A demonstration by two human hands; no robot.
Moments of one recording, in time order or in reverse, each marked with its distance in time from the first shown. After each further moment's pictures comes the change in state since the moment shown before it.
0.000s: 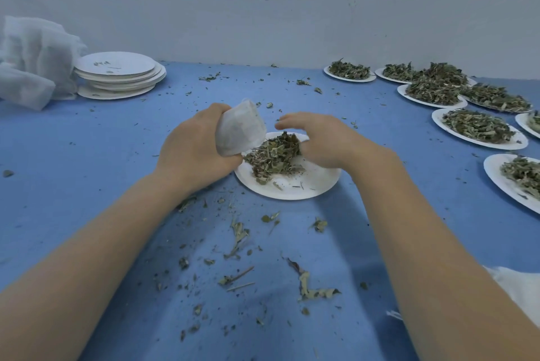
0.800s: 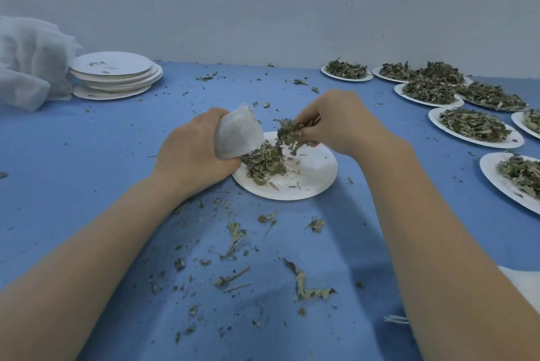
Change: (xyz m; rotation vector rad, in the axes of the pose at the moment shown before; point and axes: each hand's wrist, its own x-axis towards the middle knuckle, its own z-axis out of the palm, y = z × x) left_hand -0.003 0.003 0.000 0.076 -0.044 0.014; right_hand -0.009 -0.001 -0.021 0.045 0.226 0.021
